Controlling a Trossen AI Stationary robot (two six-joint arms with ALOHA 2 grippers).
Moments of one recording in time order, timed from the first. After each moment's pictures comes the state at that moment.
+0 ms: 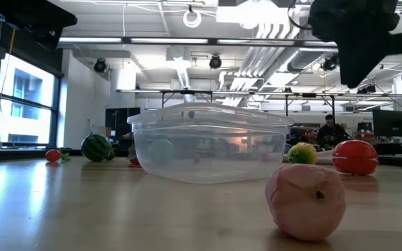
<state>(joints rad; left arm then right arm) -0.29 0.24 0.40 -0.37 -0.48 -0.14 0.30 1.30 1.03 -1.04 0.19 1.34</state>
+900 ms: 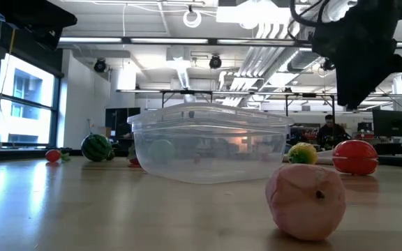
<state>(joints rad) -0.30 0.24 0.40 -0.37 -0.48 -0.14 0.30 1.31 0.93 -1.02 0.27 1.31</state>
